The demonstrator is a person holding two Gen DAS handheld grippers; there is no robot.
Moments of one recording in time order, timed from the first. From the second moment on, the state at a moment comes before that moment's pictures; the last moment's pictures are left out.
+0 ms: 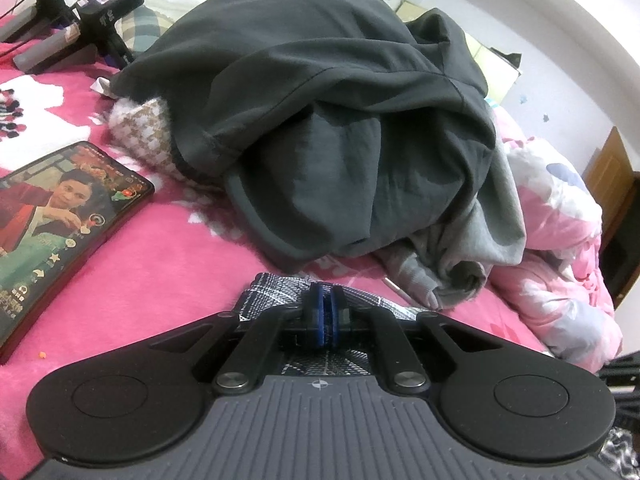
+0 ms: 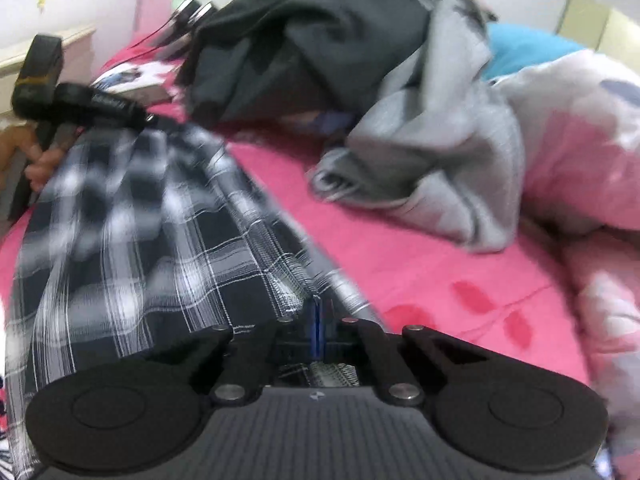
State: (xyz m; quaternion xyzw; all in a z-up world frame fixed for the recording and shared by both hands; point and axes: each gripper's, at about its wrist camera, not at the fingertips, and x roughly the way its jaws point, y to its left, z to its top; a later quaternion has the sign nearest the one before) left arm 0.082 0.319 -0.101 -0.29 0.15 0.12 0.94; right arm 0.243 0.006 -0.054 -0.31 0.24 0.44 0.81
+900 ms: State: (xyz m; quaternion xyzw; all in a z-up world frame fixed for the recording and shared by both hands) left arm 0.086 0.314 -0.100 -0.27 0.16 0.12 0.94; right arm 0.373 -0.105 -0.094 0.24 0.41 0.27 0.84
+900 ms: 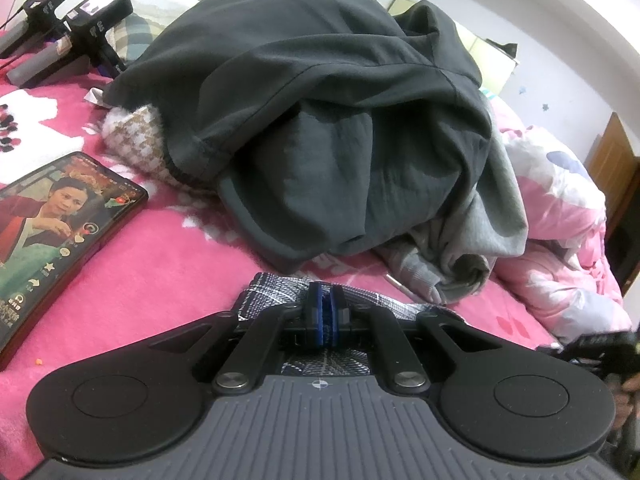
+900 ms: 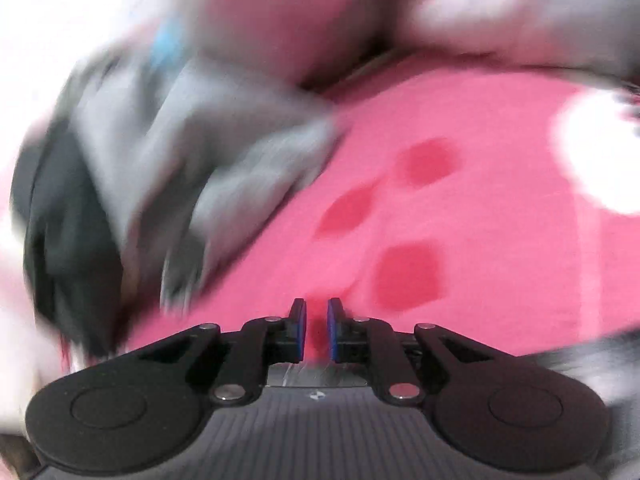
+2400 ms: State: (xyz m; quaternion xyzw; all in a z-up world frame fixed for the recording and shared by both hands) left arm 0.216 0.192 -0.100 -0.20 0.26 0.03 0.94; right arm 0.306 -0.095 -0.056 -0.26 0.40 0.43 0.77
